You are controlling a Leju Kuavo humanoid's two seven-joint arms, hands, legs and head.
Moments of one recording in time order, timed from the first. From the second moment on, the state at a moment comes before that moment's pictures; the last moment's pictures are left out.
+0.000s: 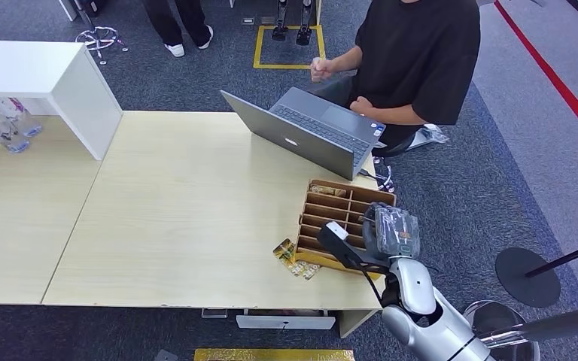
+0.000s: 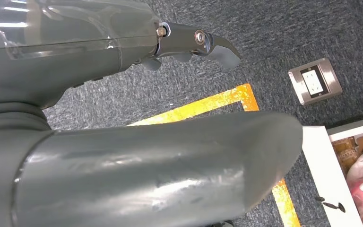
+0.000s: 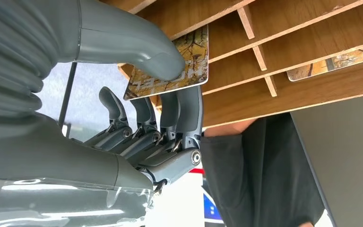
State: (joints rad) left arm -0.17 -0.13 1.17 -0.11 -1.54 0.15 -0.41; right arm -0.17 -0.36 0.66 -1.53 1.09 -0.34 0.67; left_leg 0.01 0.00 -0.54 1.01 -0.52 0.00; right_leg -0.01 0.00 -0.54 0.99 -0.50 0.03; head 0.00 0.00
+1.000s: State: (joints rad) left arm -0.17 -0.14 1.17 -0.11 -1.54 0.16 -0.41; right arm -0.17 -0.39 0.62 -1.83 1.40 -0.27 0.68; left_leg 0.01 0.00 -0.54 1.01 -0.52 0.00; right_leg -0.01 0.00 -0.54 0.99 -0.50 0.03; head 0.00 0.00
